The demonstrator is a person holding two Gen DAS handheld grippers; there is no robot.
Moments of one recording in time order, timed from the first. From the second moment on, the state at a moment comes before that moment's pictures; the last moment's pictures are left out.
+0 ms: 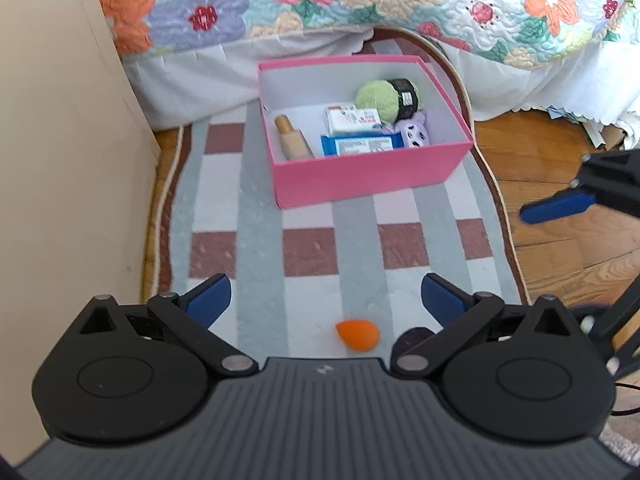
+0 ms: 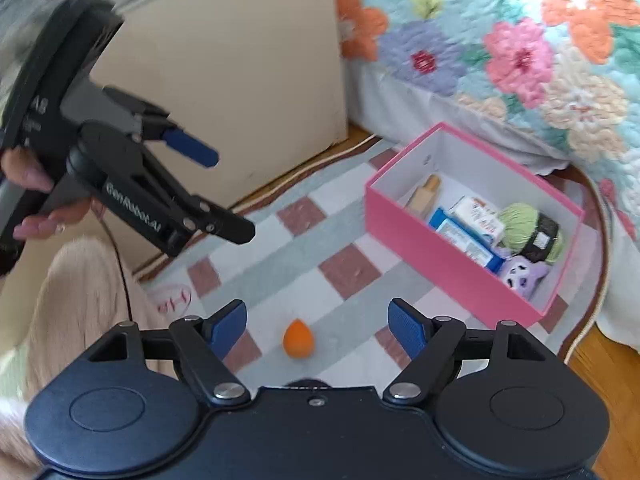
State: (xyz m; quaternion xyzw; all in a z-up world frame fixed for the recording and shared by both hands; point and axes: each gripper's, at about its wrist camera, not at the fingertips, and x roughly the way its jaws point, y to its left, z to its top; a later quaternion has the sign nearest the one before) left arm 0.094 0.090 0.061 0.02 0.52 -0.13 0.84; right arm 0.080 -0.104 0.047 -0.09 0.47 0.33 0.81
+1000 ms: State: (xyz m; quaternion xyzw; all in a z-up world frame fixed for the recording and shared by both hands) left arm 0.101 0.081 -0.128 -0.09 0.60 -0.08 0.79; right arm 0.070 -0.039 -0.154 -0.14 0.47 0.33 0.81
